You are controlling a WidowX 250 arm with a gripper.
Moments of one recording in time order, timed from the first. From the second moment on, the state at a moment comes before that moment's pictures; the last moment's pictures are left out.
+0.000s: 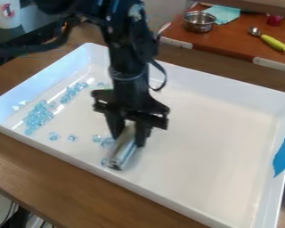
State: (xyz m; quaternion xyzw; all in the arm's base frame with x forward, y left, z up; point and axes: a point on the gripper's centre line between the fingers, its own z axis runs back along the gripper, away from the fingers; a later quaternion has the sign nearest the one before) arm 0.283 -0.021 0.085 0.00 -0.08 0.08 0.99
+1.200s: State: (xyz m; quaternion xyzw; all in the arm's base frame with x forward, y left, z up) arm 0.258 0.107 0.080 0.14 -0.04 0.02 0.99
